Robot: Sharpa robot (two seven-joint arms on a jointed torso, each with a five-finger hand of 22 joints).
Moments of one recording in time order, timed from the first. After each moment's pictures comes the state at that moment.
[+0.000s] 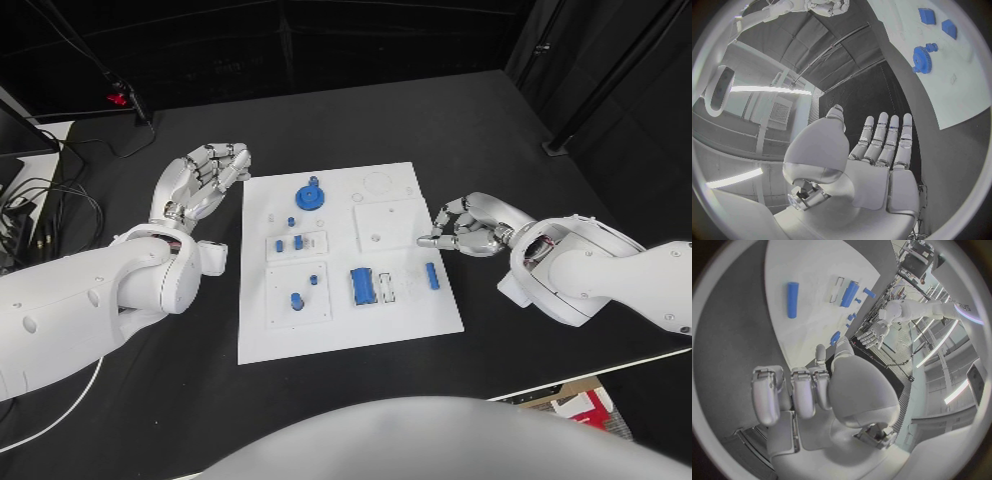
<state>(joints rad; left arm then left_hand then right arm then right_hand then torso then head) 1.23 -0.67 -0.24 1.33 -0.15 -0.51 0.68 1.22 0.08 -0.12 0.29 0.31 0.42 0.15 0.60 0.07 0.56 0.24 0.57 0.07 0.34 0.23 0.75 0.13 0.12 0.54 0.29 0.07 0.63 1.07 -1.33 -0.11 1.98 -1.14 -0.57 -0.30 1.35 0.08 -0.26 0.29 0.21 0.69 0.11 0.88 0.41 1.47 0.05 1.57 1.31 1.47 0.00 1.57 1.31 0.01 1.47 0.11 1.57 1.31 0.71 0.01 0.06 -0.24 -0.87</state>
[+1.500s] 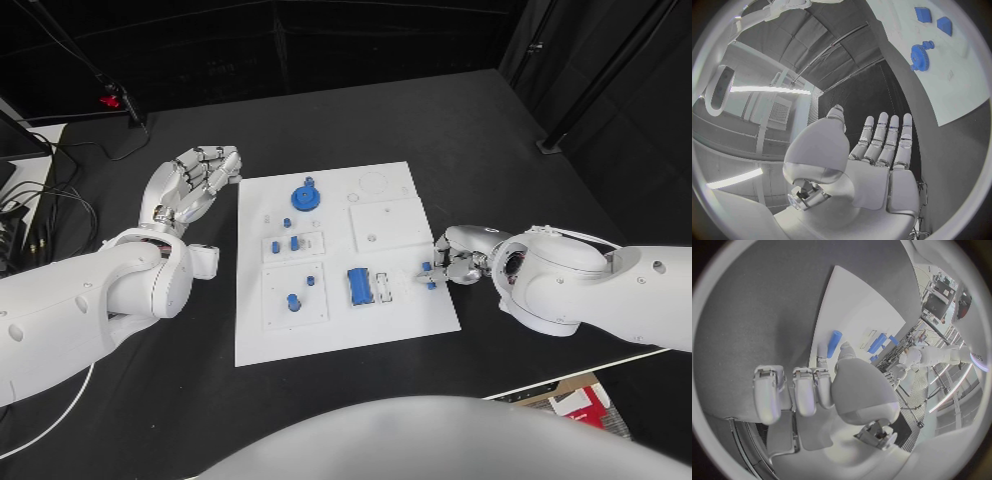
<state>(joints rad) 1.23 -0.68 -0.24 1.33 -0.15 -0.51 0.68 1.23 0.08 -0.12 0.29 0.31 0.42 0.15 0.60 0.07 0.56 0.24 0.57 0.07 0.34 0.23 0.75 0.13 0.12 0.54 0.29 0.07 0.63 1.04 -1.27 -0.11 1.98 -1.45 -0.29 -0.63 1.24 0.09 -0.28 0.29 0.26 0.78 0.11 0.76 0.36 1.47 0.05 1.57 1.31 1.47 -0.01 1.57 1.31 0.01 1.46 0.10 1.57 1.31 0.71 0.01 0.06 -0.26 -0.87</state>
